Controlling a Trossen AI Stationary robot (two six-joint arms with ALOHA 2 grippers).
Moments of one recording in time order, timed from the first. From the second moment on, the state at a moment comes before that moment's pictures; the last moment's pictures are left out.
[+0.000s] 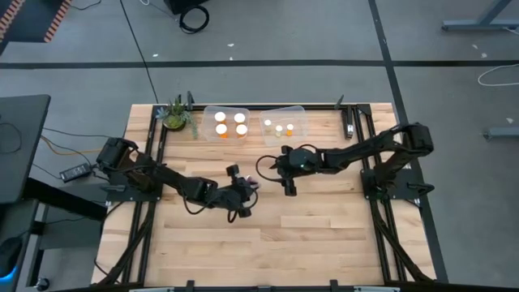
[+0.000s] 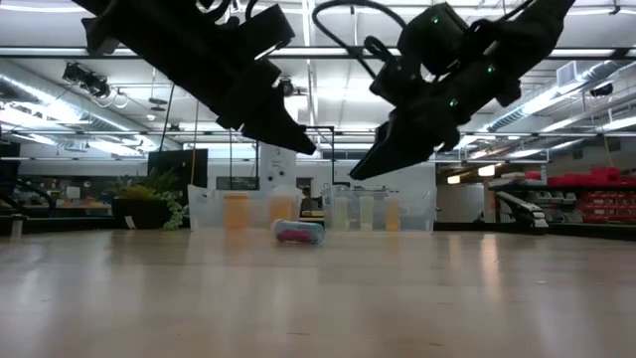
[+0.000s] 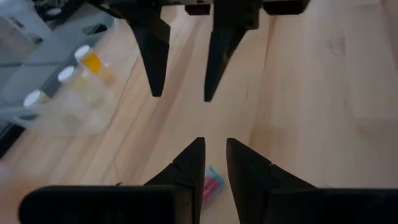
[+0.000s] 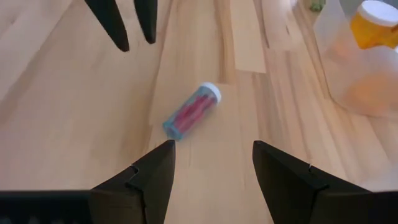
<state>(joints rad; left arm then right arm) -0.31 1.69 0.85 0.19 -0.67 -0.13 -0.04 1.60 0.71 0.28 0.01 -0.15</state>
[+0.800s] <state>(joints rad) -0.39 1.54 0.84 -0.06 -0.82 -0.25 0.02 1.94 0.81 0.63 0.08 -0.15</state>
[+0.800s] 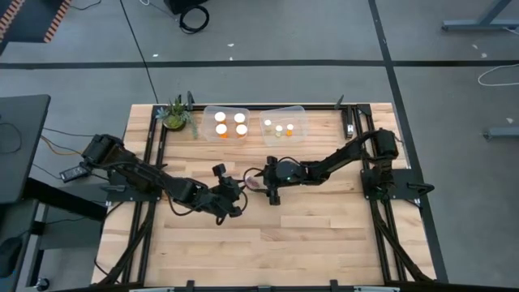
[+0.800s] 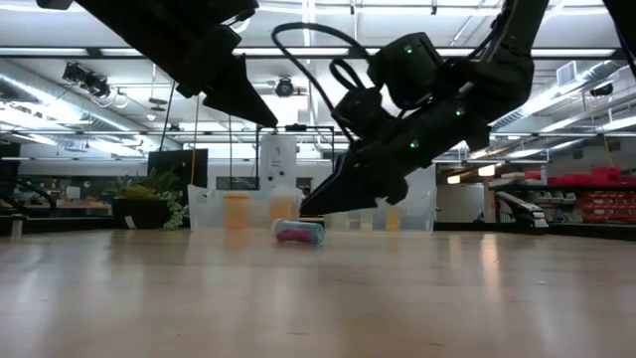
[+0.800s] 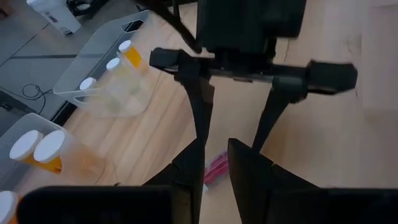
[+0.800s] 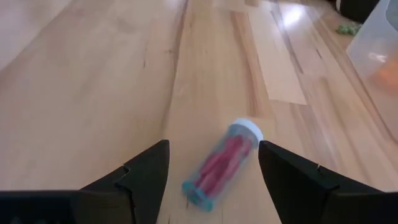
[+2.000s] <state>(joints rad) -0.38 1.54 0.84 -0.06 -0.82 -0.31 0.00 1.89 0.88 0.36 0.18 -0.16</state>
